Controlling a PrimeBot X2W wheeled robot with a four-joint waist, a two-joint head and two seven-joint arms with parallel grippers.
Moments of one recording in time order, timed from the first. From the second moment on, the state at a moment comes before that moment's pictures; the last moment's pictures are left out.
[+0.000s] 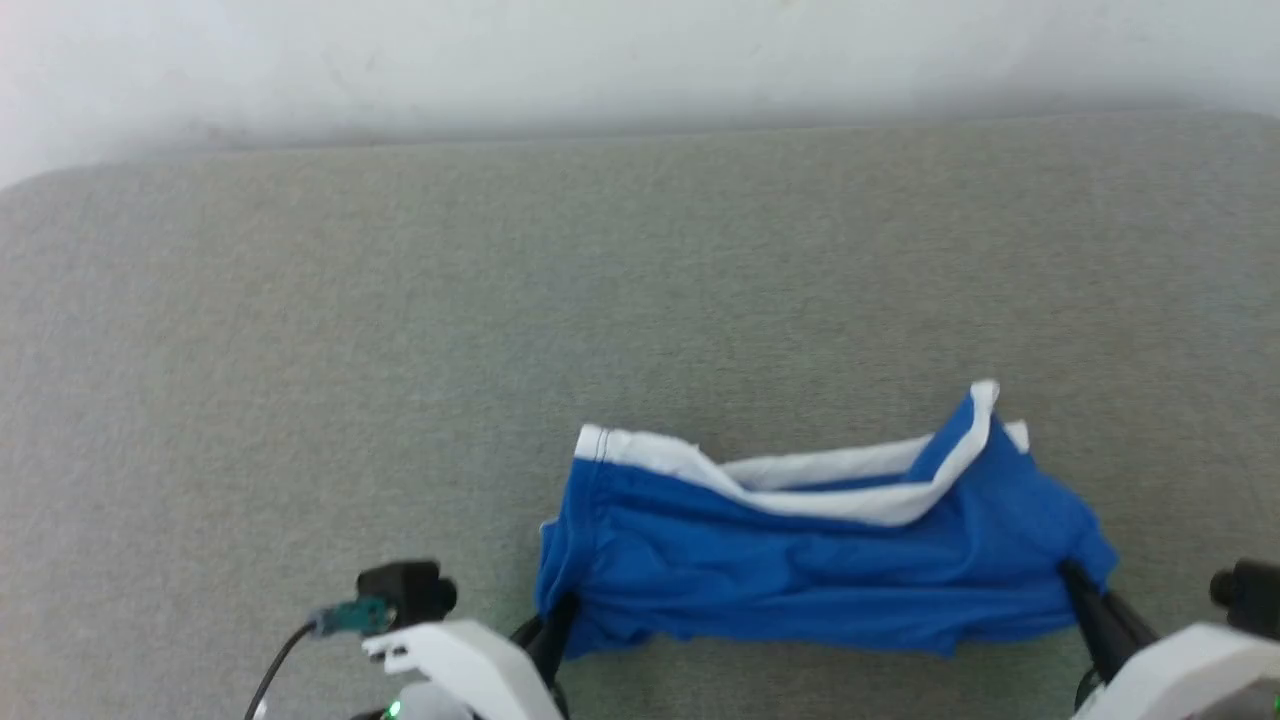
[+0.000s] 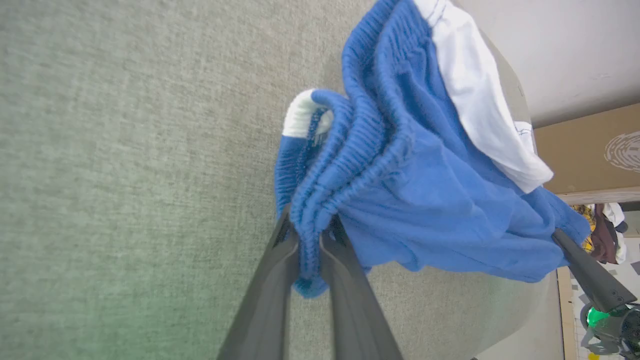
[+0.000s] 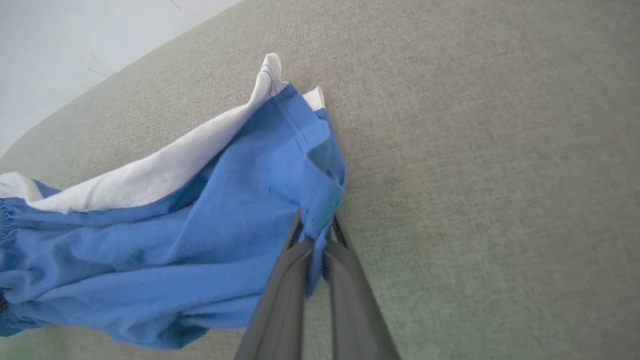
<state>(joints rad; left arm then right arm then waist) 0.04 0.19 -0.37 -0.06 -0.80 0.24 0.33 0.15 -0.05 -0.20 -0.08 0.45 0.13 0.36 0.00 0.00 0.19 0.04</state>
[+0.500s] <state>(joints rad) 0.09 0.19 -0.36 -0.02 -0.77 0.27 0.28 0.19 -0.05 -0.13 0.00 0.44 0.13 0.29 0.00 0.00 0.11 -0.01</state>
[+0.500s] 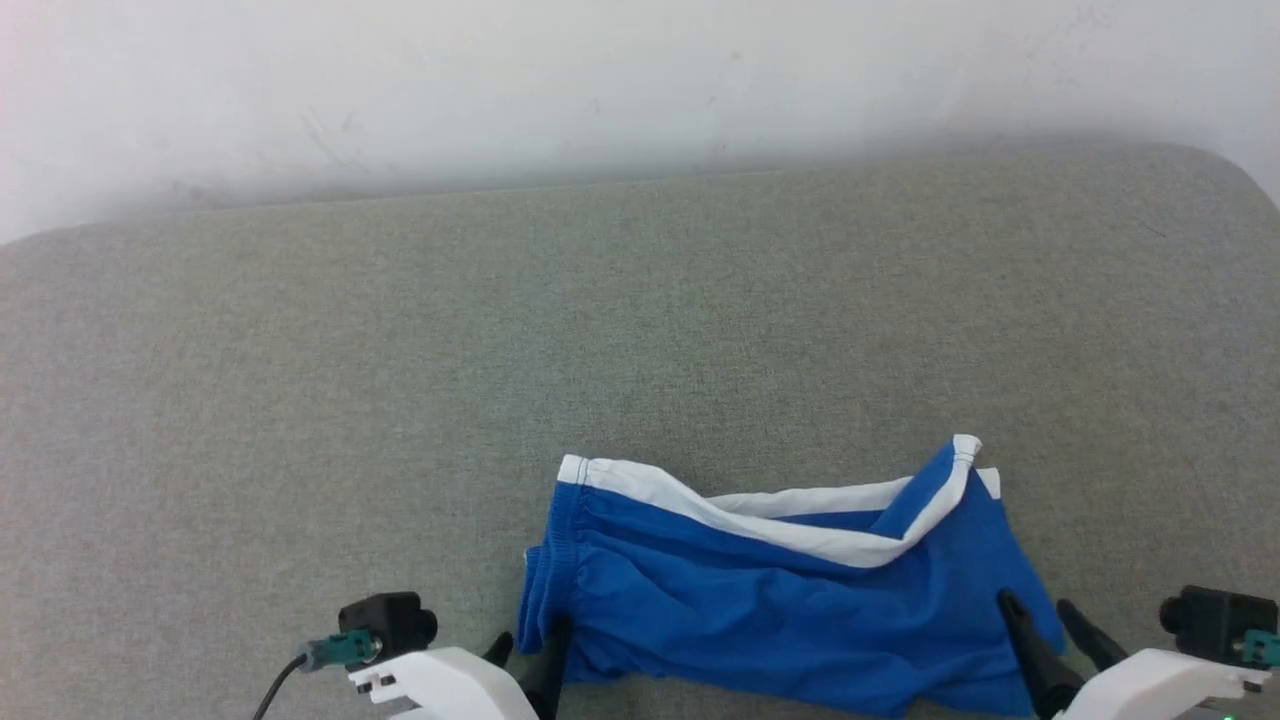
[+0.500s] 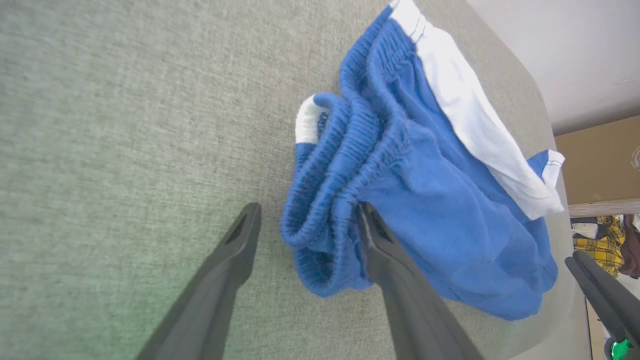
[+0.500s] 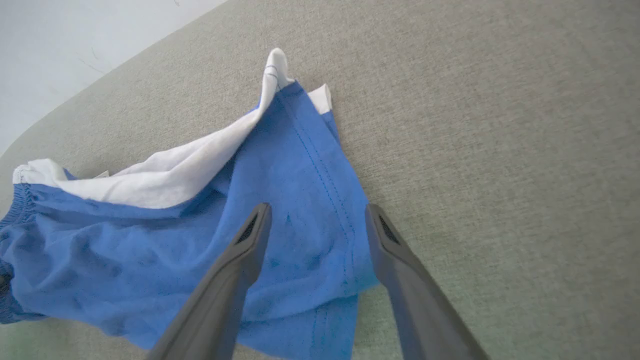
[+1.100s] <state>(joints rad) 0.10 0.26 -0.25 -0.15 -0.53 0.32 -0.13 0.18 -0.05 -0.20 -0.12 0.30 0.13 0.35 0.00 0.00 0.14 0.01</state>
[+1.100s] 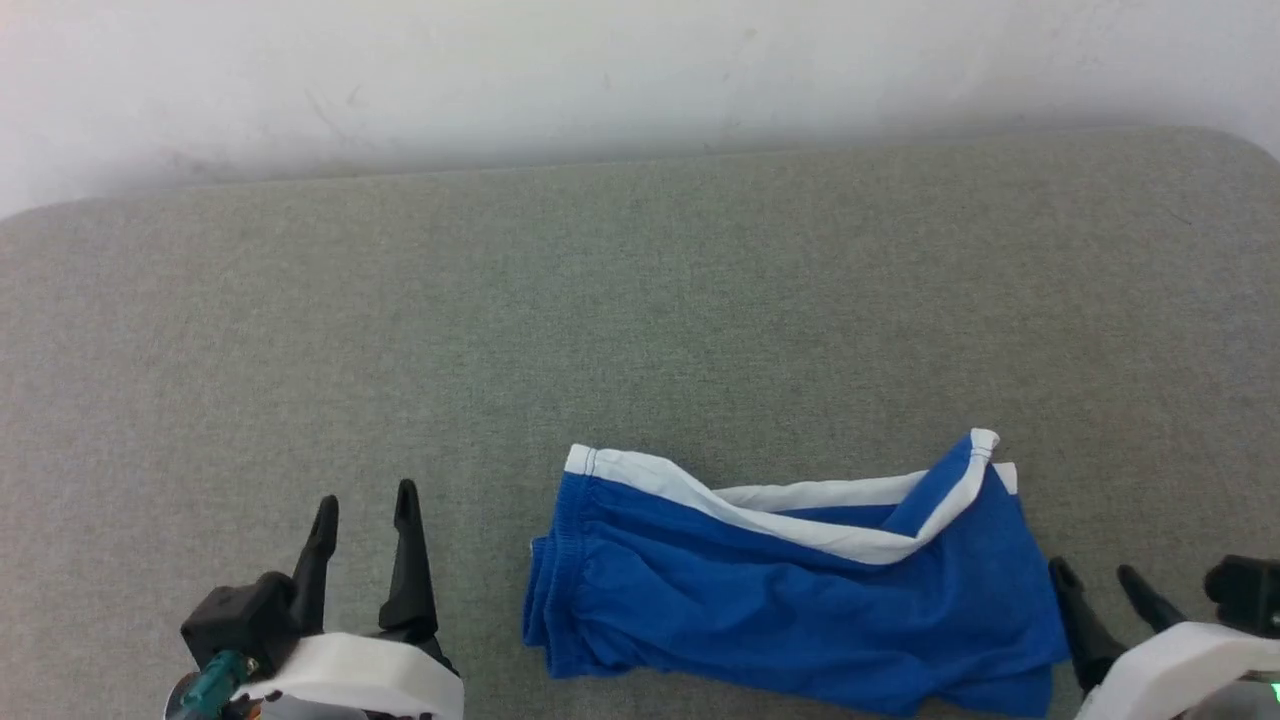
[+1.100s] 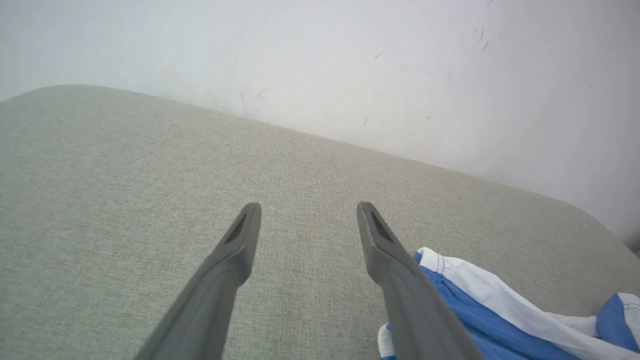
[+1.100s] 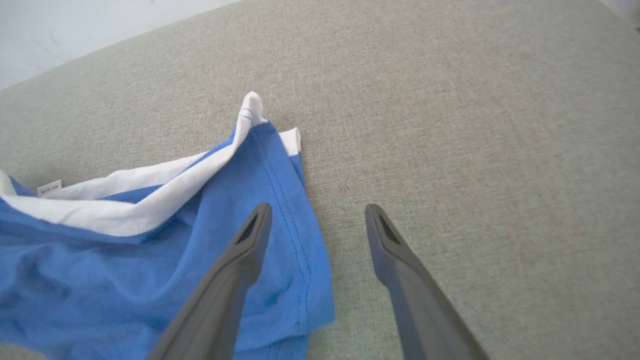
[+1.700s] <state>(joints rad) 0.05 0.29 -0.30 -0.08 -0.42 0.31 -0.21 0.06 -0.06 -0.13 0.14 0.26 0.13 0.33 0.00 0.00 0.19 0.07</state>
